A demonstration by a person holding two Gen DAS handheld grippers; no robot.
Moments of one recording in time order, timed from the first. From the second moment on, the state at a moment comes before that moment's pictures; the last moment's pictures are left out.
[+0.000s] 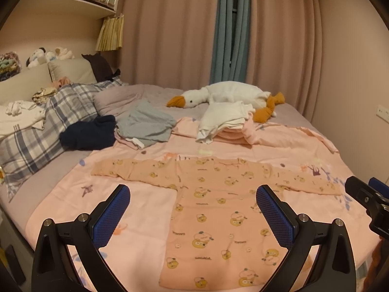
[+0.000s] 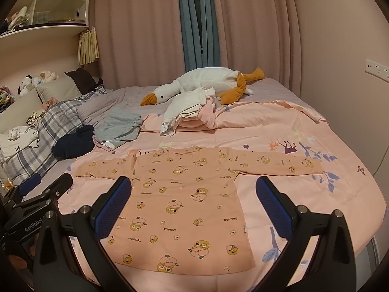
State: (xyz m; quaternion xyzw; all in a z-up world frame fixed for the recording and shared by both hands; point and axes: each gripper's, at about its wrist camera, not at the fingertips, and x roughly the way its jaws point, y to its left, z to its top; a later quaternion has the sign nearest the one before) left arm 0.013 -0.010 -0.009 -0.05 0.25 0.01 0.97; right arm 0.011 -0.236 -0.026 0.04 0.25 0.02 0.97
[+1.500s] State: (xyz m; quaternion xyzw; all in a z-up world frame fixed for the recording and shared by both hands) left arm 0.014 -0.009 -0.010 -0.05 0.25 0.00 0.97; right arm 0.013 -0.229 -0.029 0.03 0.25 0.01 0.97
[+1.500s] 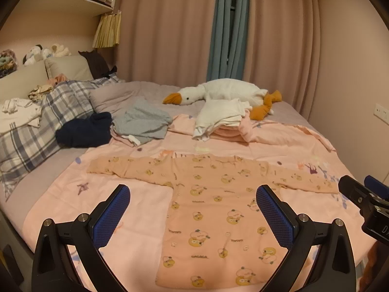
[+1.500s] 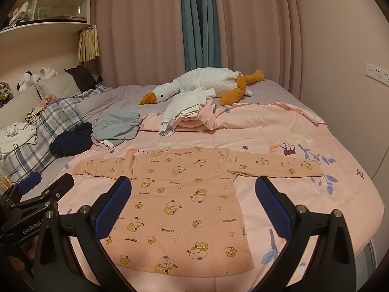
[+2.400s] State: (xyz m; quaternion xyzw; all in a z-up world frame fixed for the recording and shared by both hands) left arm 0.202 0.067 -0.143 -0.20 0.38 -0.08 0.90; right arm 0.162 -0.377 -0.122 0.21 0.37 -0.08 0.90
